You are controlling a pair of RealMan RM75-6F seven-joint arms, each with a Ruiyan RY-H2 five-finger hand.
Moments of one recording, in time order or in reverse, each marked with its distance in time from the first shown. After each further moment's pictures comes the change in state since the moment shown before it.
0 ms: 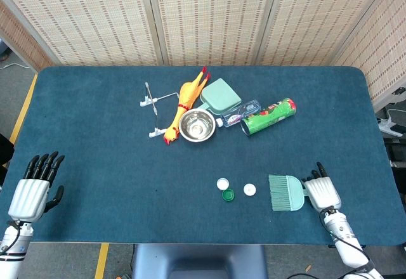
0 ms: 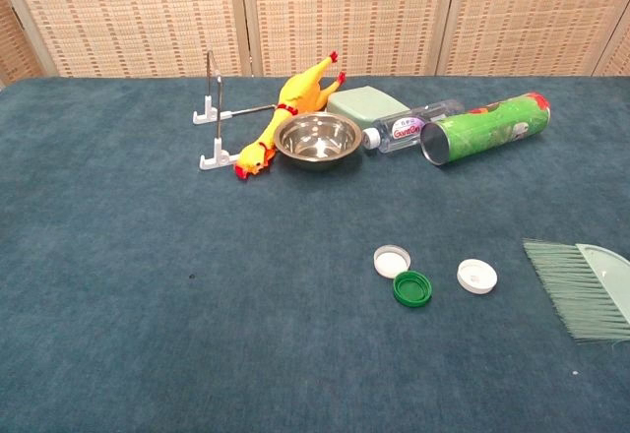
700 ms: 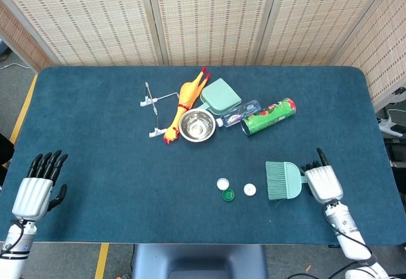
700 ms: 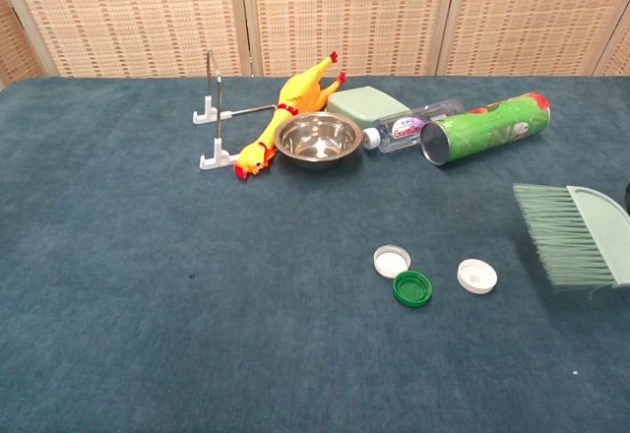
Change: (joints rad) left arm -0.010 -0.021 -0.008 0.002 0.003 0.001 0.016; right arm 0.029 0.028 0.042 -0.003 -0.103 0.115 0.084
